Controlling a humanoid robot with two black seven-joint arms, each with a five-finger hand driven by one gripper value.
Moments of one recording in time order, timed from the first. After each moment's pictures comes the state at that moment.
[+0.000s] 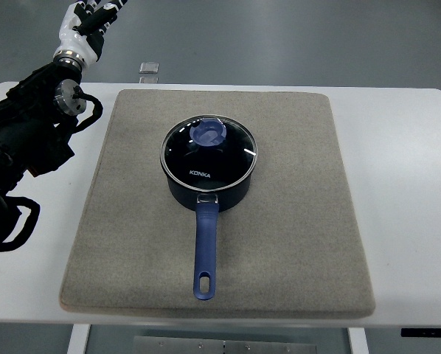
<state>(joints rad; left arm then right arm) -1.19 0.08 -0.42 -0.10 -0.18 -0.12 -0.35 0.04 0.00 -0.05 0.20 0.00 0.02 0.06</state>
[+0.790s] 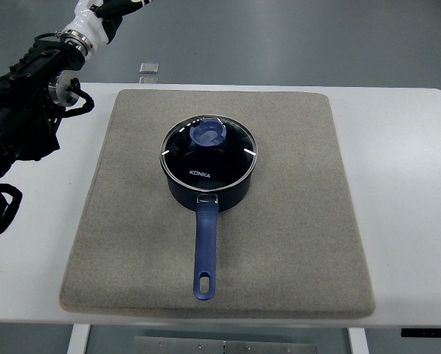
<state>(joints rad) -1.29 0.13 -0.14 -0.10 0.05 -0.38 -0.40 0.04 0.00 -0.05 0.20 0.00 0.02 0.06</state>
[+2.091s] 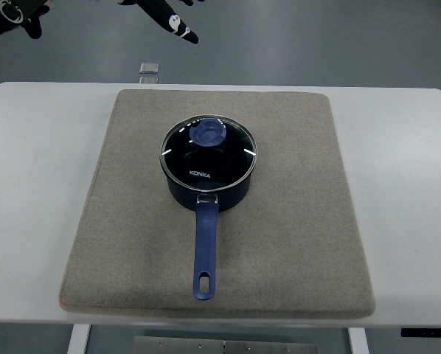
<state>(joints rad) -1.60 0.31 0.23 -0.43 0.63 -0.61 -0.40 0.03 0.00 -0.05 0.20 0.00 0.02 0.06</state>
